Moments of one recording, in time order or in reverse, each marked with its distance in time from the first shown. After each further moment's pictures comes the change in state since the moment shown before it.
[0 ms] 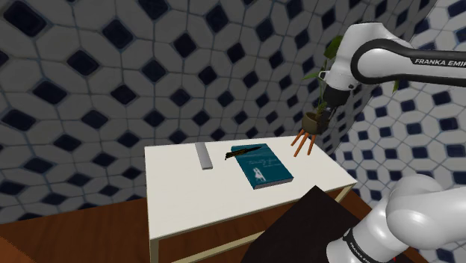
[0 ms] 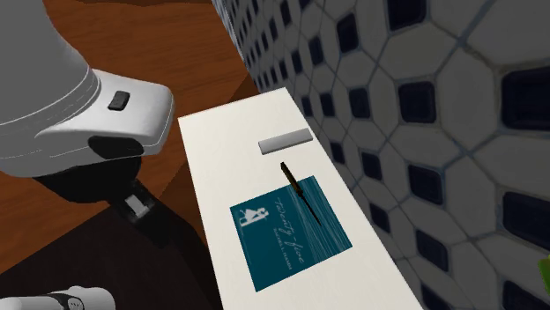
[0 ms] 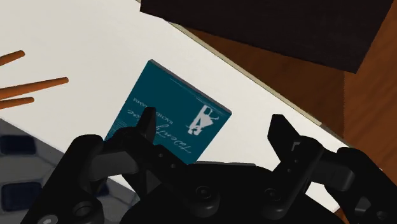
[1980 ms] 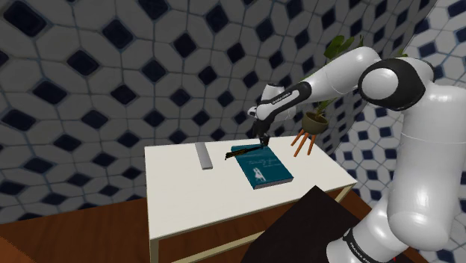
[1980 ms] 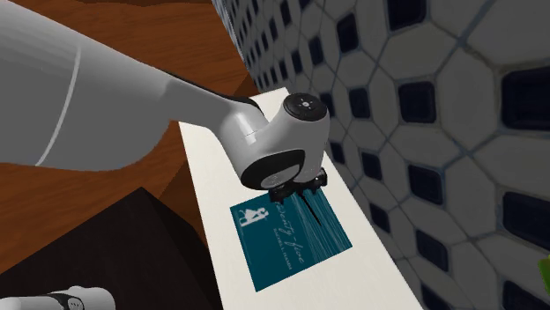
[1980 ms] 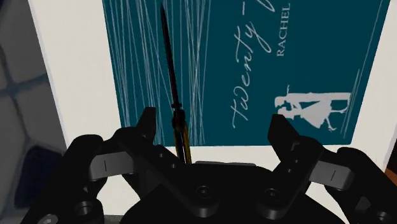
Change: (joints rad) arm 0.054 1.118 -0.140 0.422 0.221 0.770 -1.144
